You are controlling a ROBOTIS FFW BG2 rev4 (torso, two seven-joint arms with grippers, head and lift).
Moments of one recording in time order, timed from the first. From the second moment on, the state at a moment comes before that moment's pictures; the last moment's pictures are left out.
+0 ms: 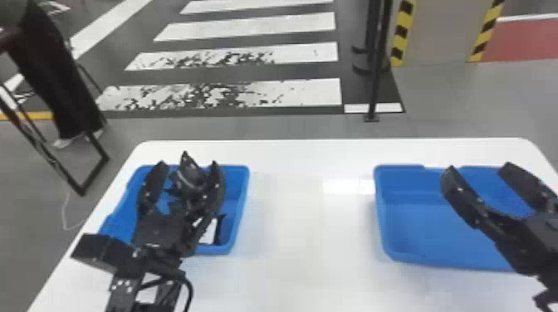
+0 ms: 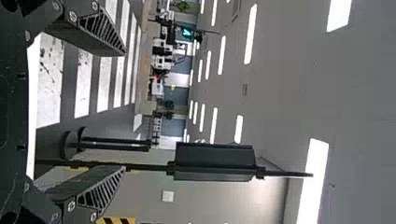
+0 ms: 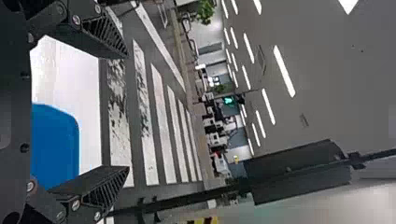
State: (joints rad) left arm 0.45 0.08 0.07 -1.90 0.22 -0.38 -0.13; right arm 0.48 -0.25 -0.02 -2.18 -0.45 0.12 0.17
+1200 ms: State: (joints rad) left arm 0.68 0.05 0.08 -2.23 0.02 -0.09 -0.06; right arm 0.72 -0.15 -0.20 -2.35 -0.33 0.13 0.15
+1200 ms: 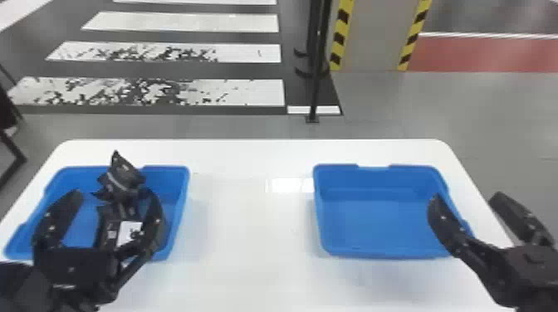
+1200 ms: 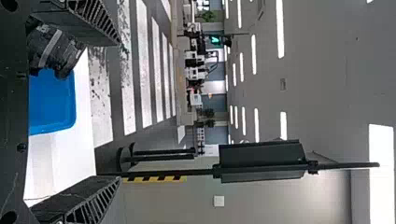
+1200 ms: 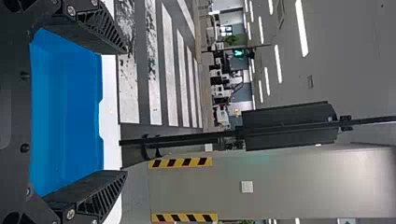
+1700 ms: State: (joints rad) left arm 0.67 0.05 0.07 -2.23 0.03 -0.09 -0.06; right arm 0.70 -0.16 -0.19 -2.34 -0.33 0.13 0.15
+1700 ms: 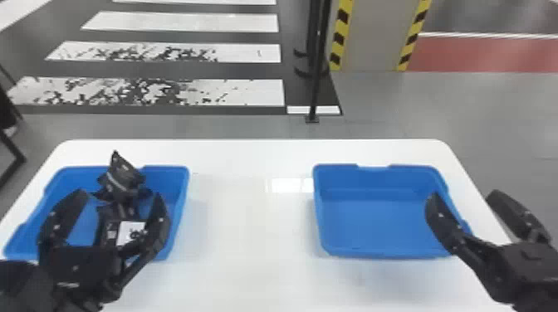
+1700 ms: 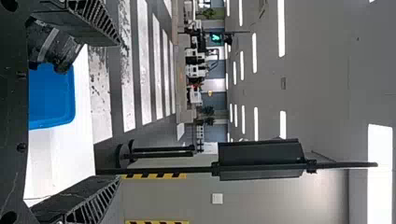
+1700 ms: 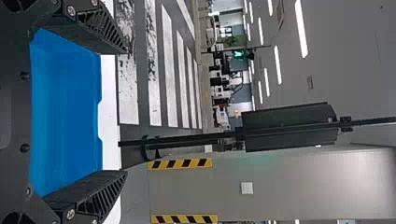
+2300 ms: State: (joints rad) left arm 0.66 0.06 0.06 -2.22 0.04 -0.09 -0.06; right arm 0.70 -0.16 -0.19 -2.33 -0.33 0.13 0.15
